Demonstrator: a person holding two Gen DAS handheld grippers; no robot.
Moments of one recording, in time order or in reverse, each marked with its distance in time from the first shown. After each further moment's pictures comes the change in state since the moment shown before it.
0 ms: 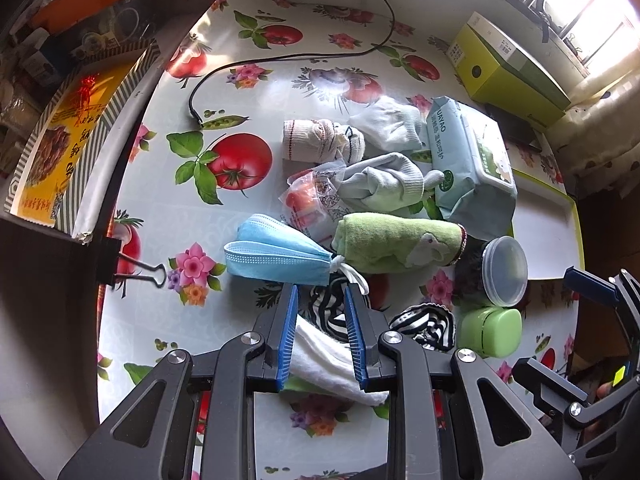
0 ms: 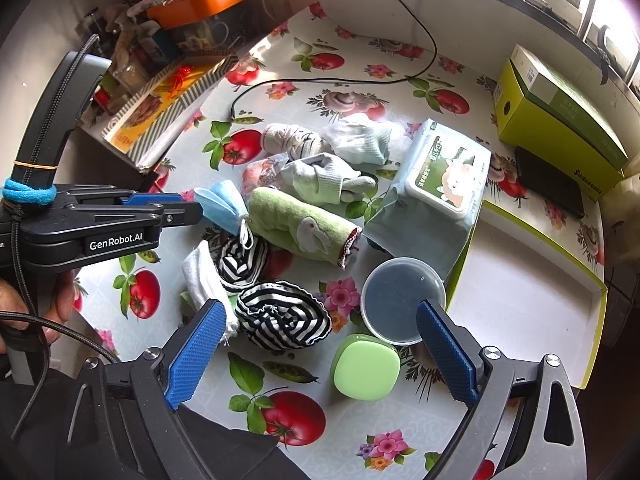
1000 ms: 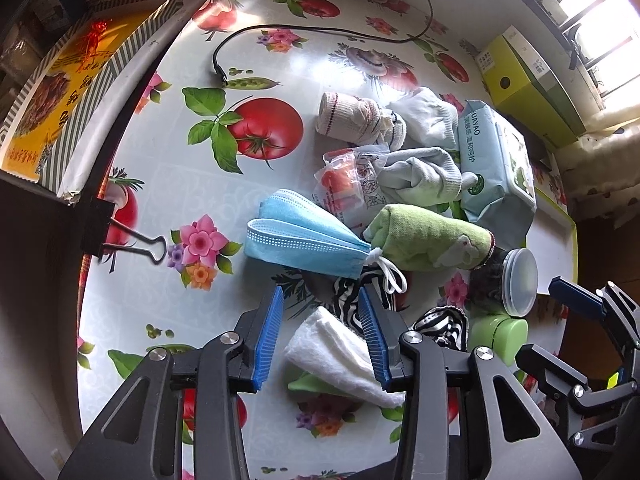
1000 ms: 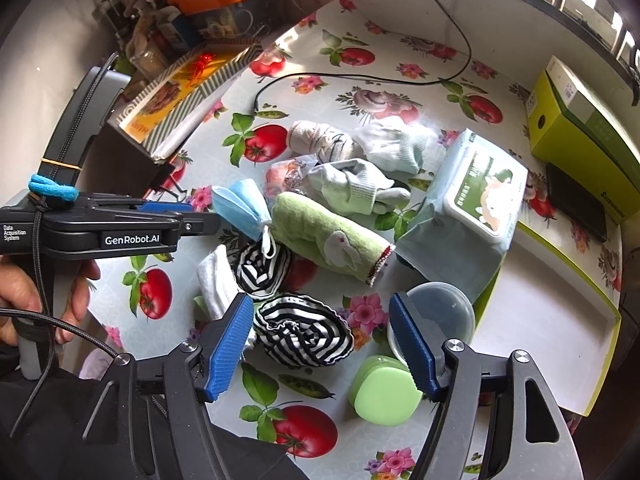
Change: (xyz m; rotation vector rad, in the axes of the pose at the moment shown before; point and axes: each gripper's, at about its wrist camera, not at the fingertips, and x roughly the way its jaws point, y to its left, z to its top) left arm 0.025 0.039 -0.003 -0.122 0.065 -0.072; right arm 0.022 0.017 0.018 -0.075 0.042 0.066
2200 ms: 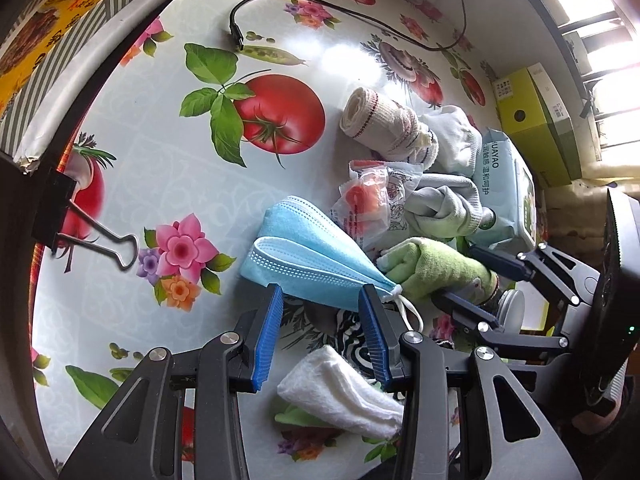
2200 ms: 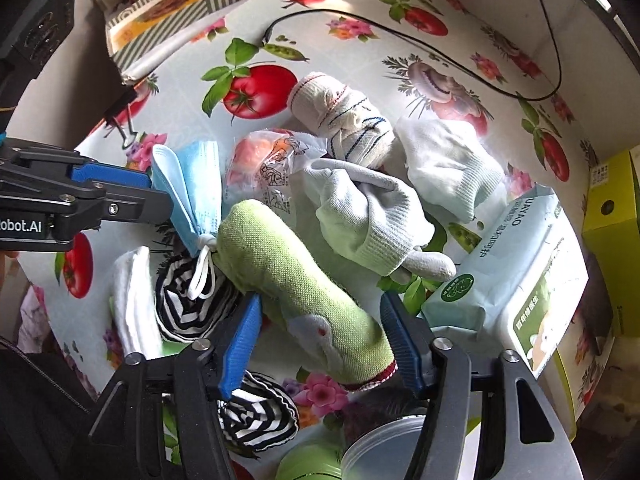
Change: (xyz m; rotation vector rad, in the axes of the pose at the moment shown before) left arm 0.037 0.036 0.020 -0.153 0.054 -0.161; right arm 0.106 0.000 0.059 -0.304 0.213 -0.076
